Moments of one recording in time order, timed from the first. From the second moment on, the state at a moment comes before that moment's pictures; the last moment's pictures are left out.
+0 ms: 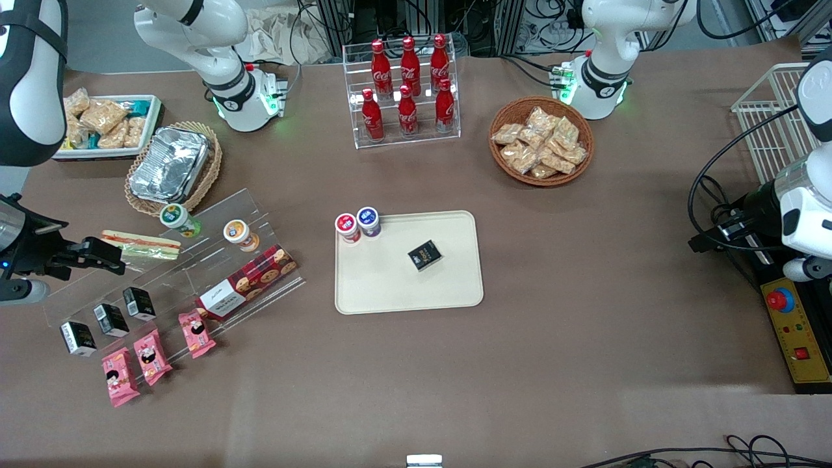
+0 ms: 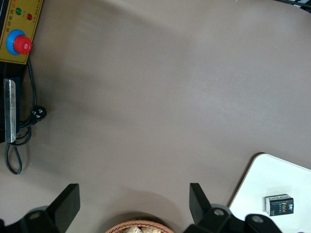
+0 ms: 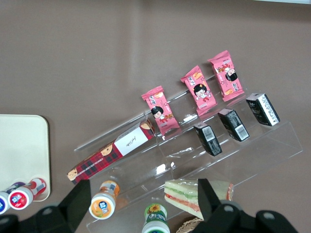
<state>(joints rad) 0.01 0.23 -0.04 -1.41 0.02 1.67 -0.08</state>
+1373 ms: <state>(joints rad) 0.00 0.20 -0.05 -1.43 0.05 1.57 0.31</state>
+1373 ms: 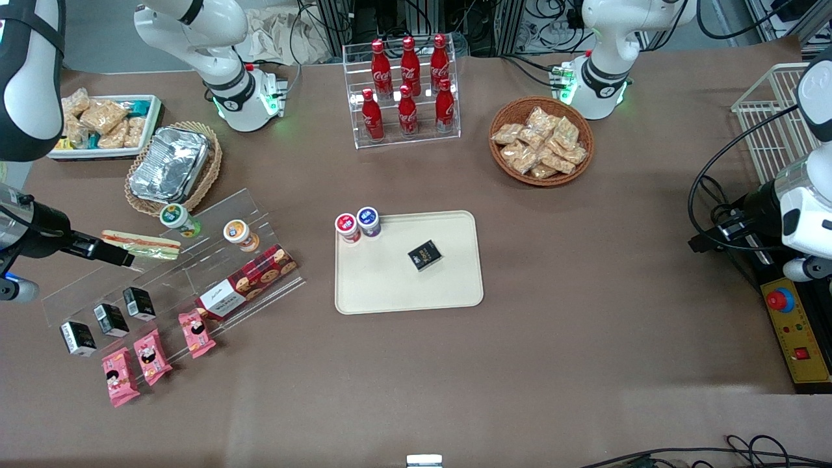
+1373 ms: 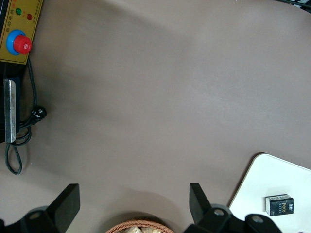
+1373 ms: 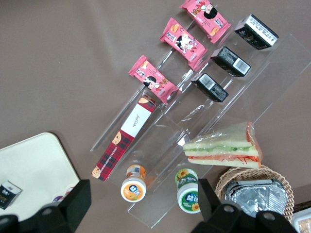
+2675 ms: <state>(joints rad) -0.03 0.17 -0.09 -1.46 -0.01 1.50 0.59</state>
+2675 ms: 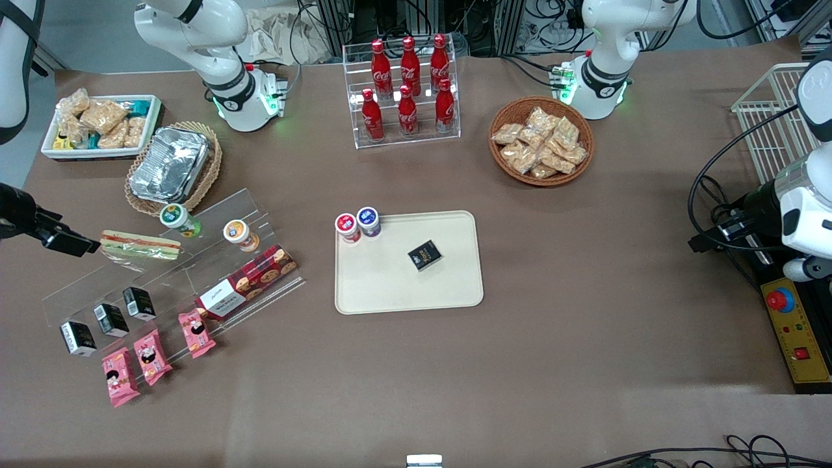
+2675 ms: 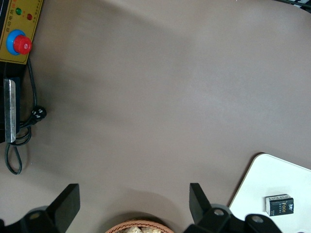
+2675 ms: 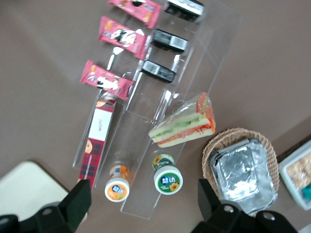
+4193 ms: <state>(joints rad) -0.17 0.10 -0.09 -1.93 0.04 1.84 0.87</state>
